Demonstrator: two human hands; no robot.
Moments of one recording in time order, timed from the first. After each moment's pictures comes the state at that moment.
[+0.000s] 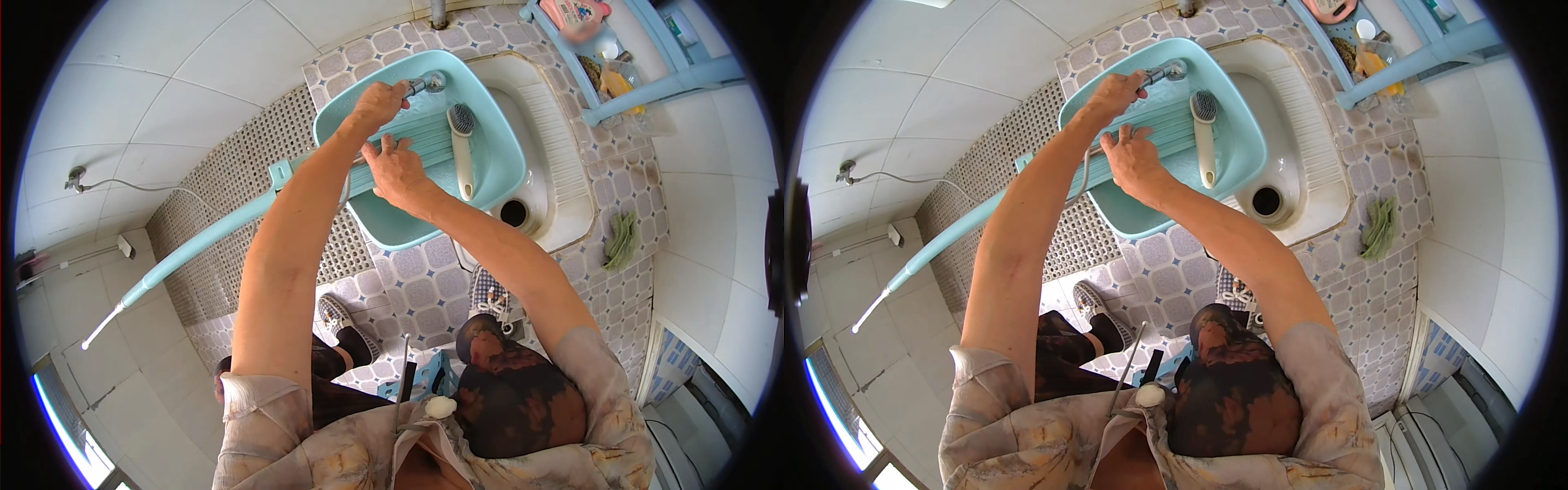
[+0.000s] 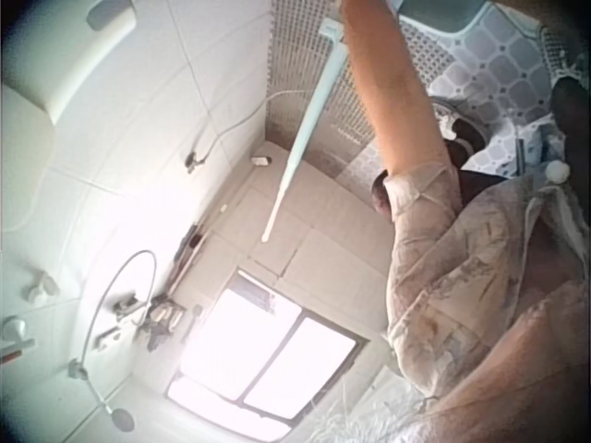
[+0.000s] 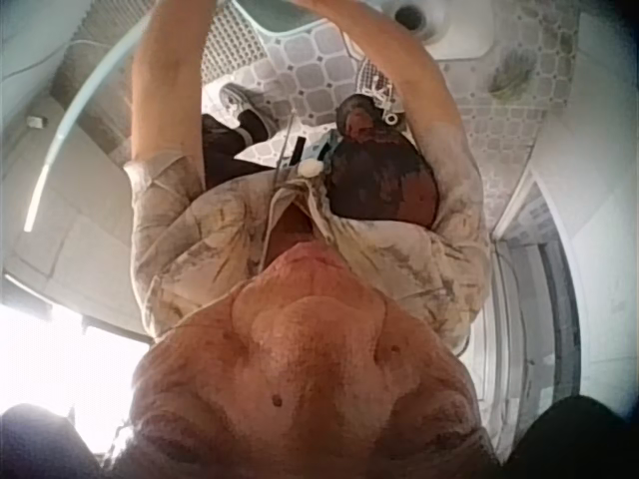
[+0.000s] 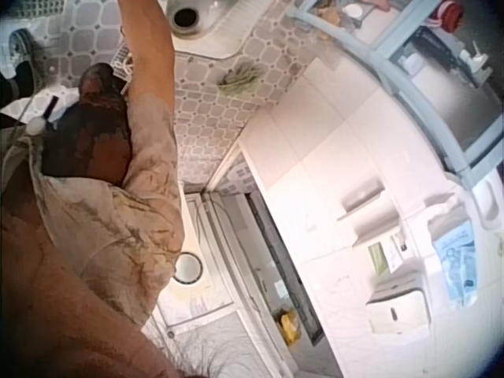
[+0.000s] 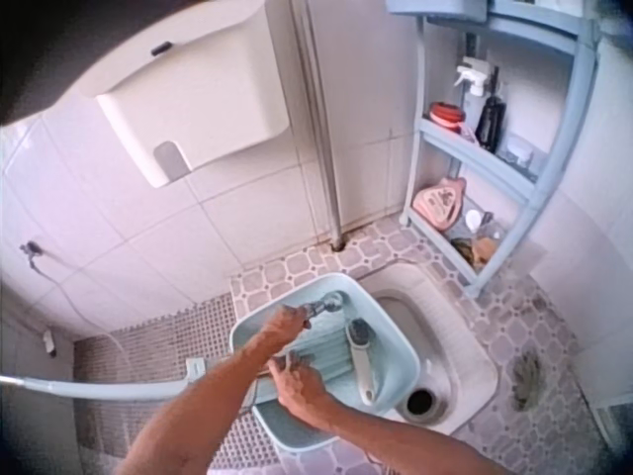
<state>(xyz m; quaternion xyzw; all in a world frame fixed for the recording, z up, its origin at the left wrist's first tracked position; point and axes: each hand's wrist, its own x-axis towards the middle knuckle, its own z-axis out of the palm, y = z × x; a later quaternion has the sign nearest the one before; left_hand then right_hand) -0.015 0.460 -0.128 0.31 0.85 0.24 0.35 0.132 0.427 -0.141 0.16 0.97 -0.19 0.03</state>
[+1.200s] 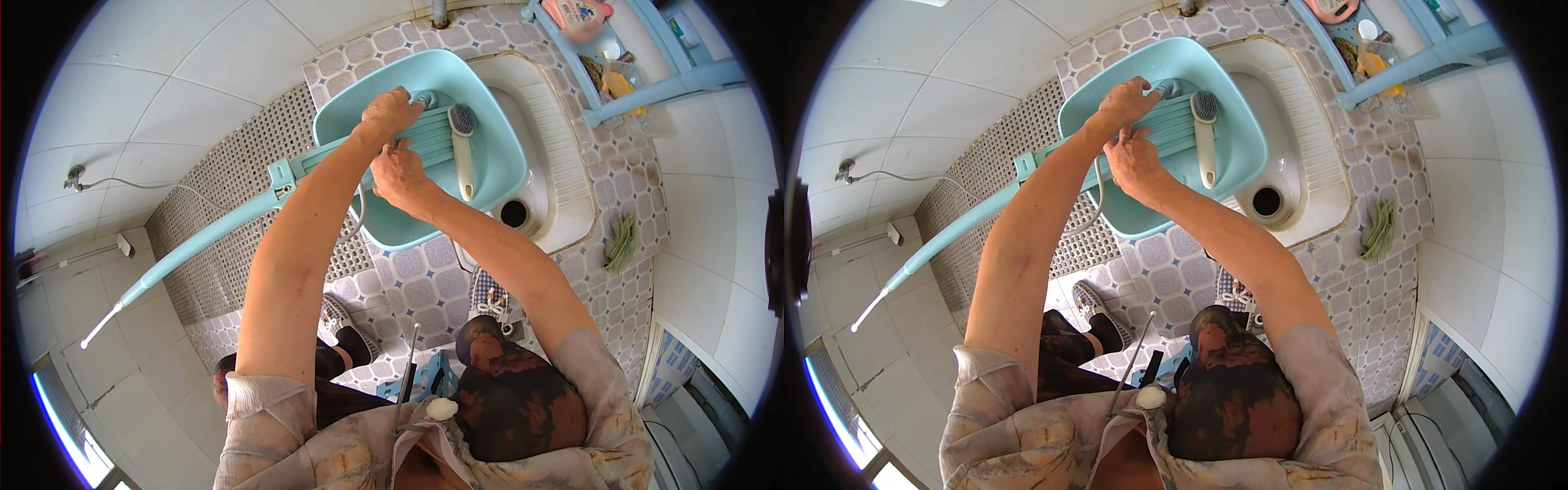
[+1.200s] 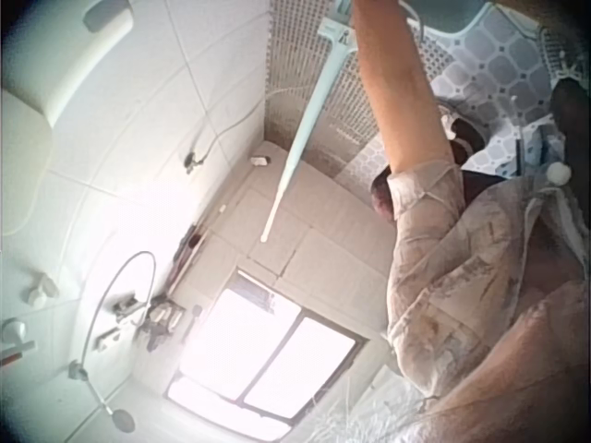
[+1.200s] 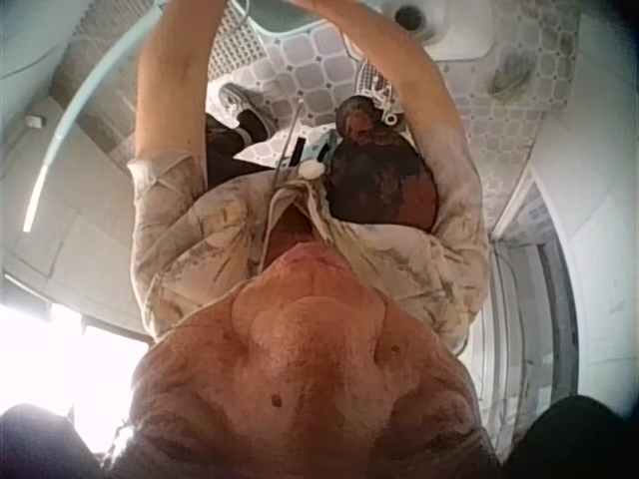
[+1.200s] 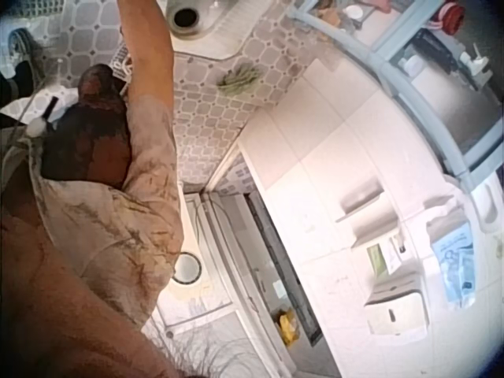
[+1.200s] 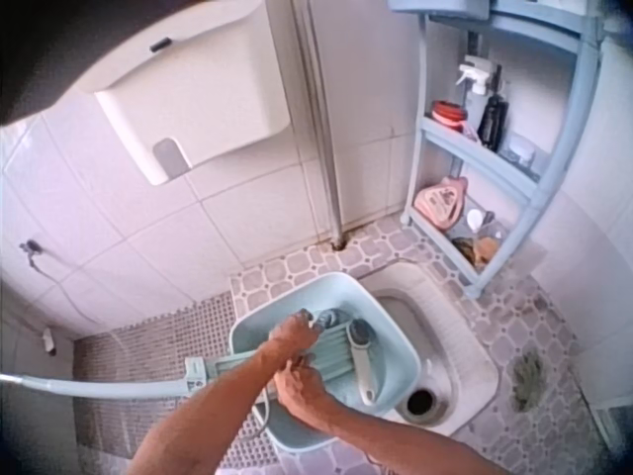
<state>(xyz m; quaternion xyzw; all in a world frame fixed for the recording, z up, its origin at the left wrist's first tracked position) 0.012 0.471 -0.127 0.36 0.88 0.03 0.31 0.129 0.428 -0.155 0.12 0.99 -0.10 0.05</state>
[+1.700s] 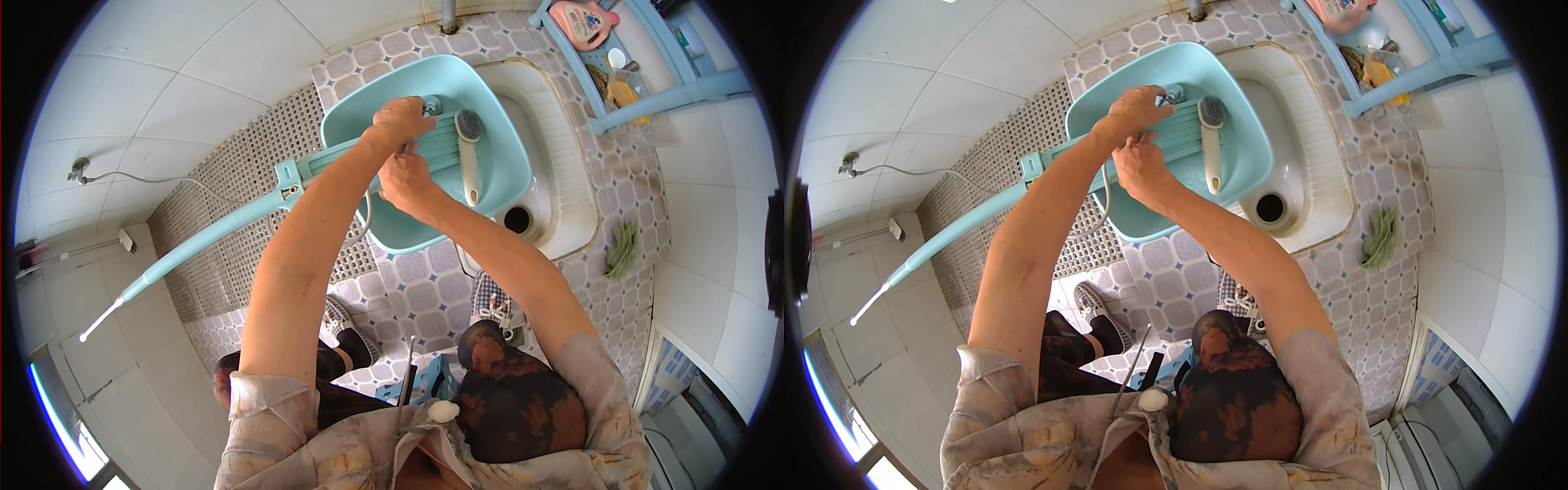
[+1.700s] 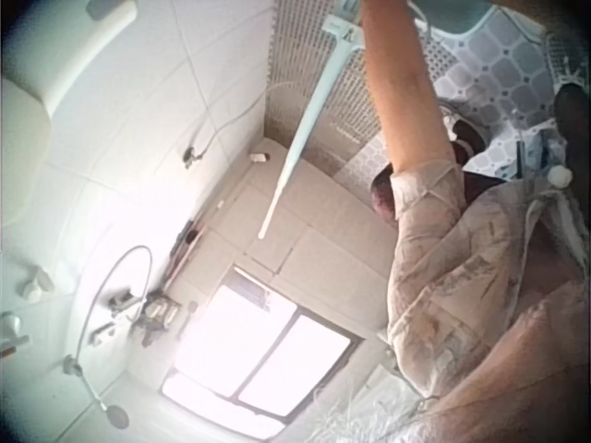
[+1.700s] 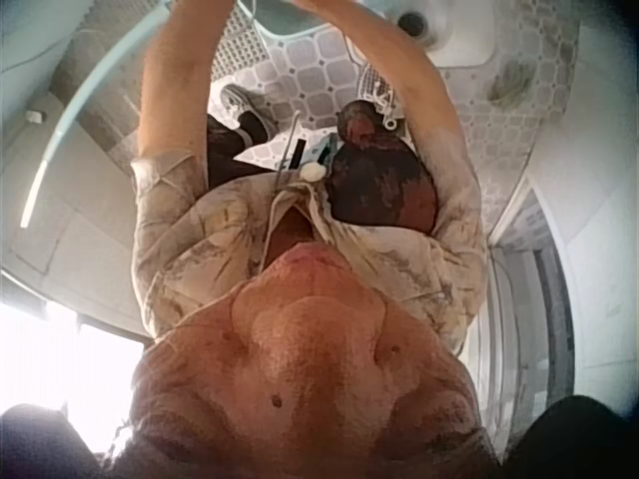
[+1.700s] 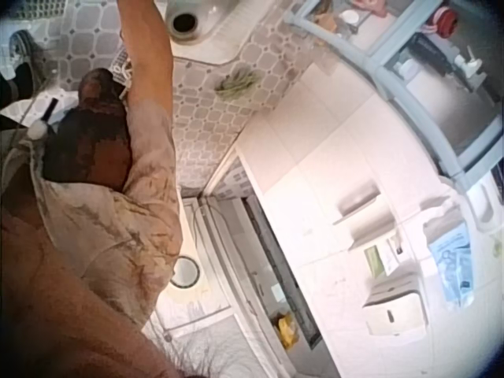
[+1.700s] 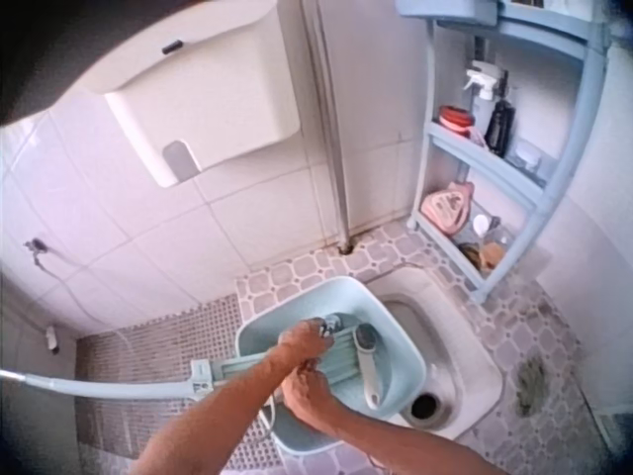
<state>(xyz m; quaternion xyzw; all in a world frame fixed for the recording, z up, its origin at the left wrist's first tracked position) 0.021 0.469 -0.116 0.42 0.86 0.03 0.30 0.128 0.430 -0.166 0.10 0.99 -0.11 0.05</state>
